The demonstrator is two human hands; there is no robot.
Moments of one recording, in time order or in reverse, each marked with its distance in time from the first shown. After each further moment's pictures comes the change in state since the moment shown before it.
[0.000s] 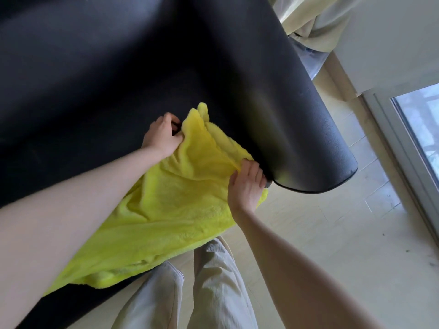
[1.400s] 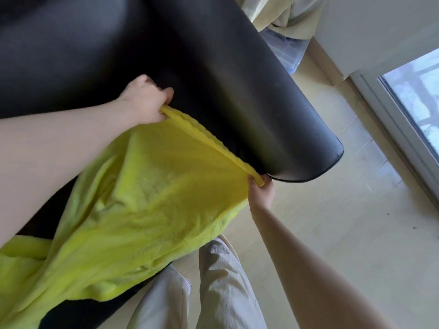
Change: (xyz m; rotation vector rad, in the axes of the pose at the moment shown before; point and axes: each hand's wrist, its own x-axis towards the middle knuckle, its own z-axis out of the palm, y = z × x) left_hand 0.064 0.054 -0.058 1.012 -0.084 0.613; right_hand 0.007 0.055 -0.015 0.849 -0.211 0.712
